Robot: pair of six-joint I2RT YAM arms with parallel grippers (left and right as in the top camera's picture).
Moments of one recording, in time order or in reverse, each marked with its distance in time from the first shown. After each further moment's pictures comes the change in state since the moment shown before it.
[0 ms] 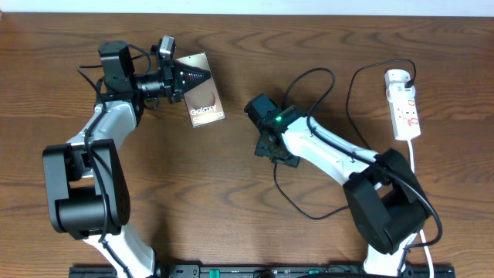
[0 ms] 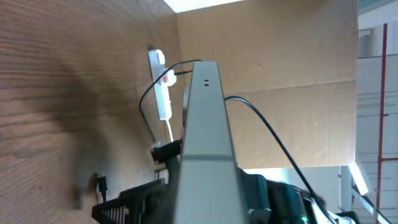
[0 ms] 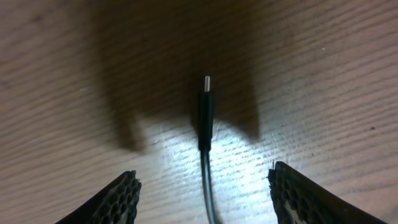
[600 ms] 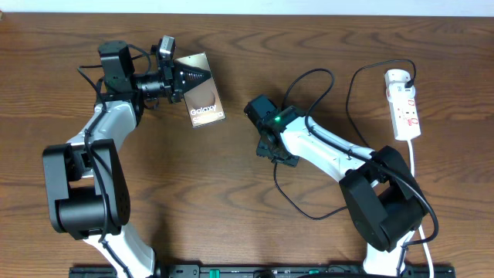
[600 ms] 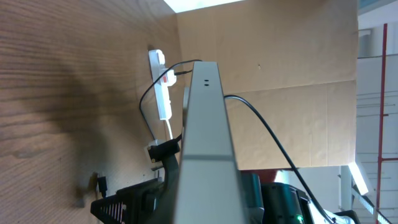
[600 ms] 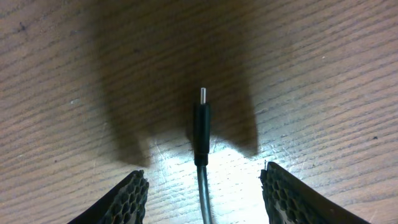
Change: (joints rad) left arm 0.000 0.000 0.000 0.000 0.000 0.000; right arm 0.000 0.014 -0.002 0.013 0.019 0.006
